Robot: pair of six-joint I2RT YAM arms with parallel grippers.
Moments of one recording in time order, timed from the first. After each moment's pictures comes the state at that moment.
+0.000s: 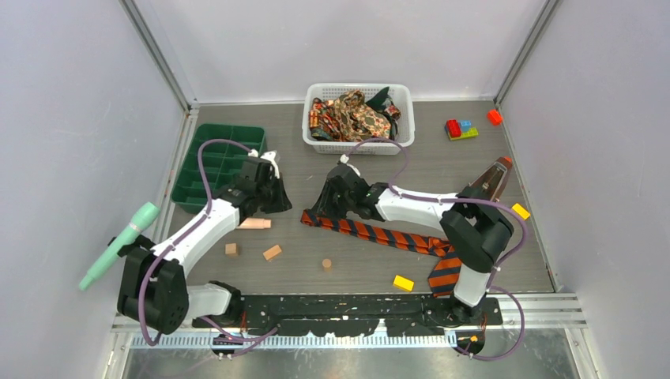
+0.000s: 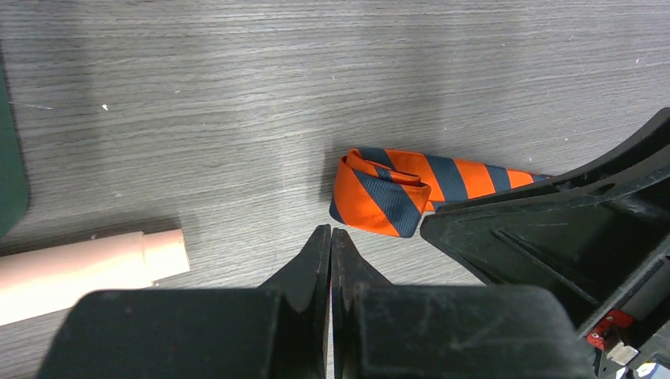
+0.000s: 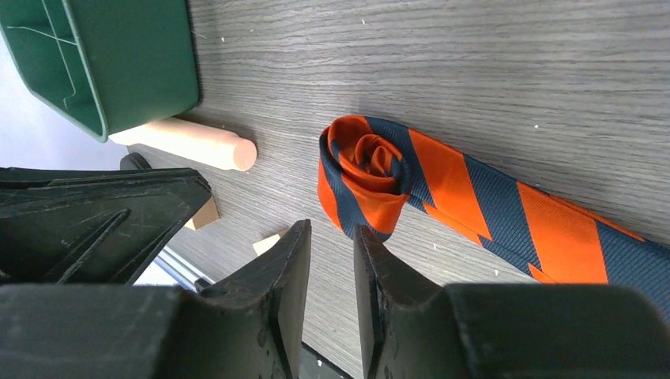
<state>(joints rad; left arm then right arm) -0.37 1.25 0.81 -0.40 0.12 -0.45 0.86 1.77 1.11 -0.10 -0.04 1.08</state>
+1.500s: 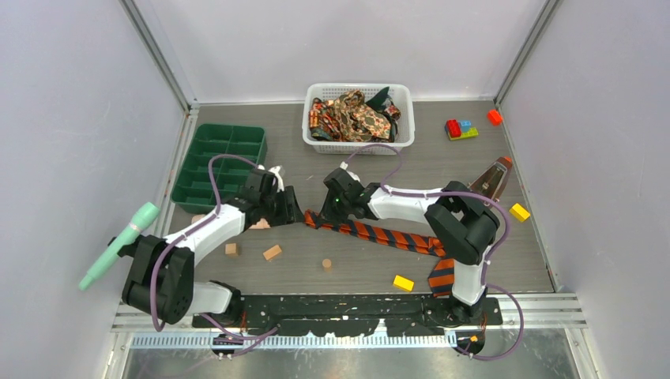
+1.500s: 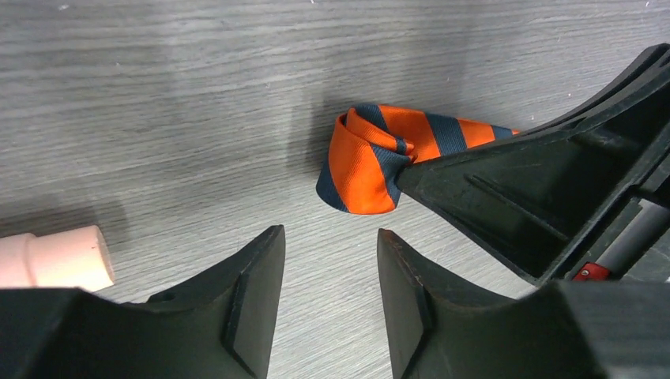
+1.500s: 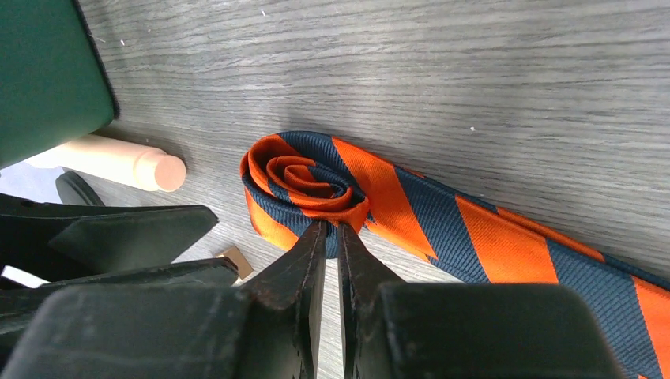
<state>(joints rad) -0.37 1.32 0.69 -0.28 0.25 -0.52 0.86 1.88 1.14 -0.17 -0.05 1.10</state>
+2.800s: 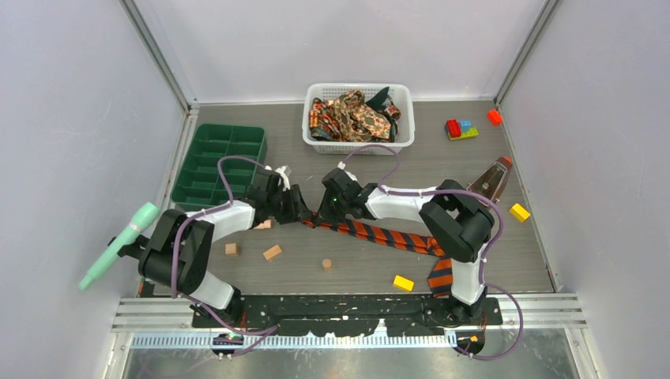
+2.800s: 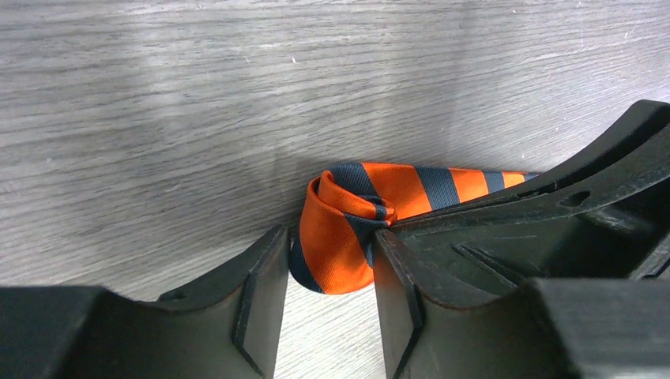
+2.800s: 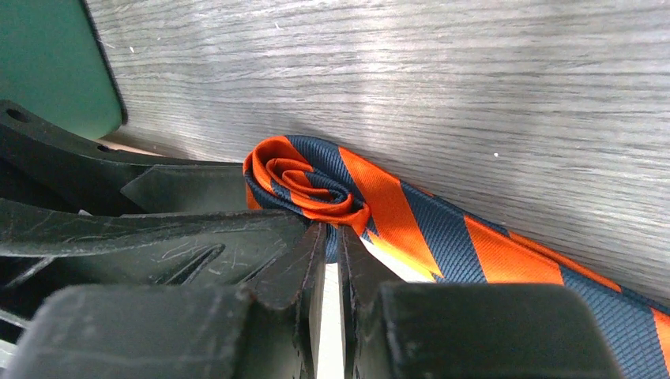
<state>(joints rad) -0.37 1.50 0.66 -0.02 0.33 -0.58 0.86 1.91 1.15 -0.12 -0.06 1.10</state>
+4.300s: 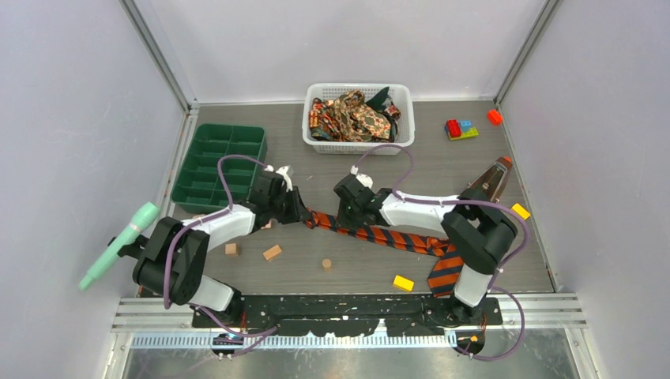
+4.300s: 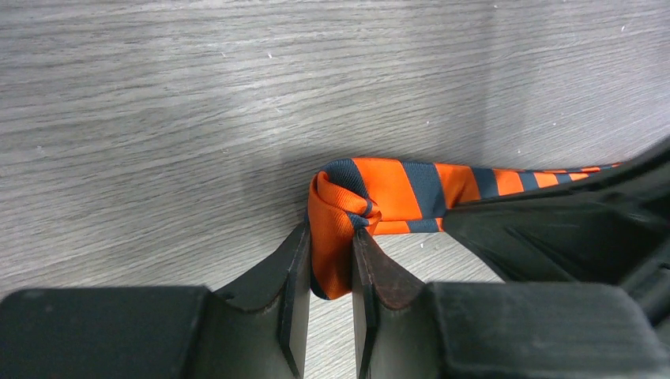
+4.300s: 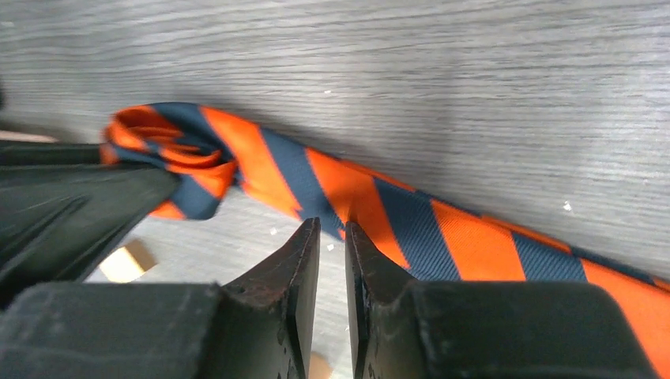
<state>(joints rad) -0.42 1.45 0.64 -0.01 0.26 -0.56 0.86 1.72 1.02 -0.24 0.09 0.98</state>
